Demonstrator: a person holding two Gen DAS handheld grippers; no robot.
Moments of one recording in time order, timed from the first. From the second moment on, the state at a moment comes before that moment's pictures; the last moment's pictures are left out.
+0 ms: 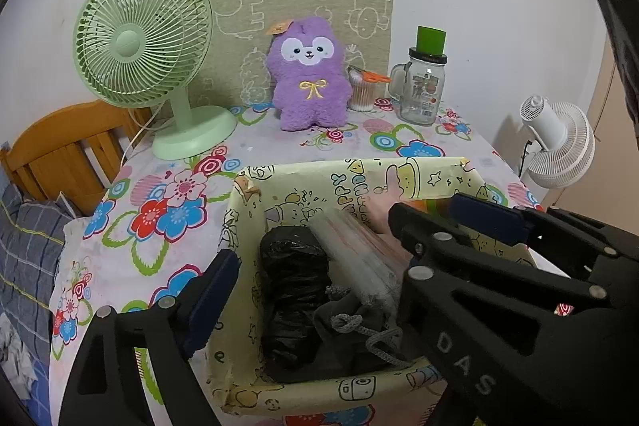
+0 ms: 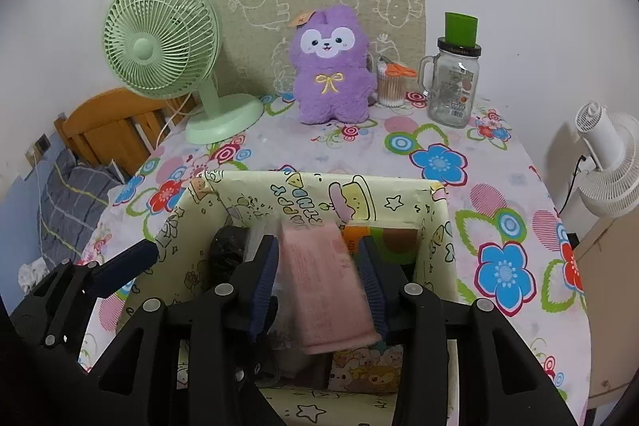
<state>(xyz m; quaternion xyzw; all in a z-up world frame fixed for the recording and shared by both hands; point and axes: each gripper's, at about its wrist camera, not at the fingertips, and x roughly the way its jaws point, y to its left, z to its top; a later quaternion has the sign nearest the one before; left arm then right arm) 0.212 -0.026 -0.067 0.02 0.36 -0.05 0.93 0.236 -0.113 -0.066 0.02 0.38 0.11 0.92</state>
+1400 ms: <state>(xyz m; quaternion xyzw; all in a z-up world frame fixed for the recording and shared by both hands) 0.124 -0.038 -0.042 0.03 0.31 -0.04 0.95 0.129 -0.138 -0.035 0.01 0.32 0.08 0.94</state>
